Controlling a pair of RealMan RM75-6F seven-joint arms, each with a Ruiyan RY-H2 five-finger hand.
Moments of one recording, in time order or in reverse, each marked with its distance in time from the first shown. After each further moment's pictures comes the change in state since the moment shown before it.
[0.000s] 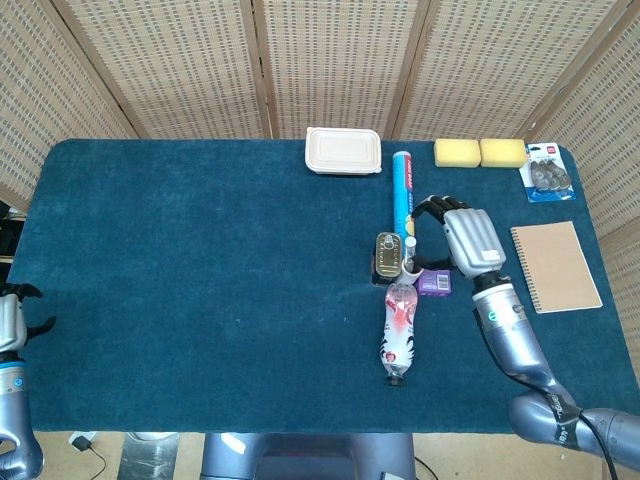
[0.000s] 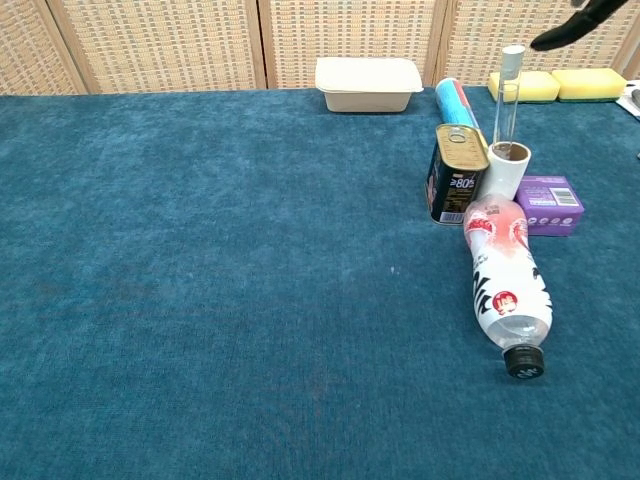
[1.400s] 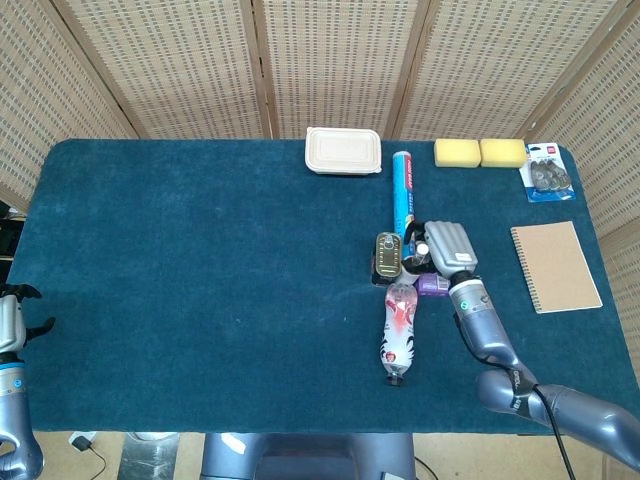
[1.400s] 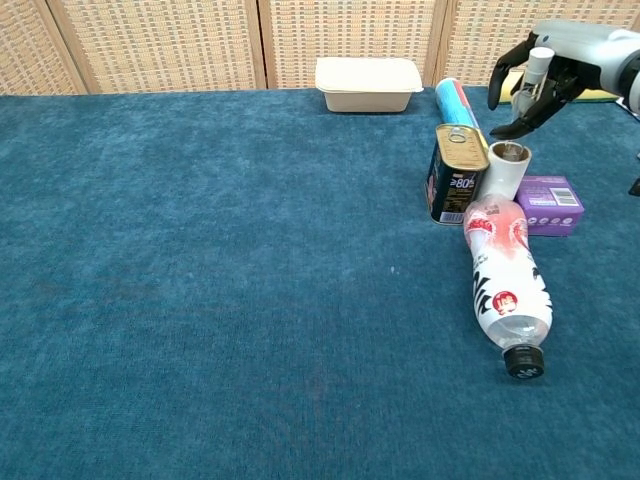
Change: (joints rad) left arm 0.005 0.000 -0.002 -0.004 -0.004 0.006 0.005; right arm 0.076 -0.259 -0.044 0.369 0.096 -0.179 0.052
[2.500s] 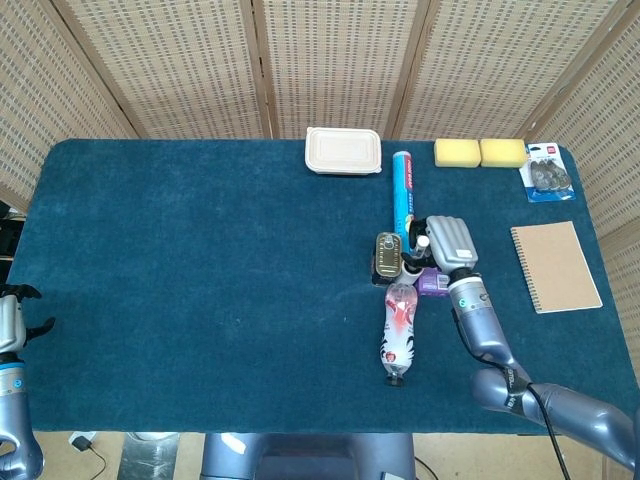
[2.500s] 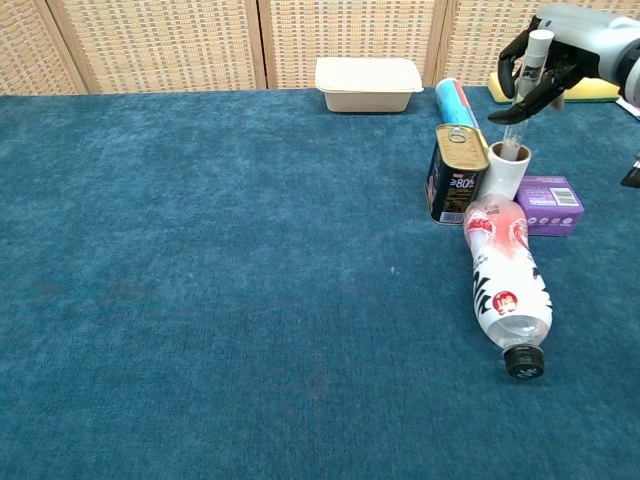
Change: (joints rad) left arm 0.000 -0.001 0.000 0.001 0.000 0.000 0.000; right arm 0.003 -0.026 0.016 0.014 0.001 0.057 0.000
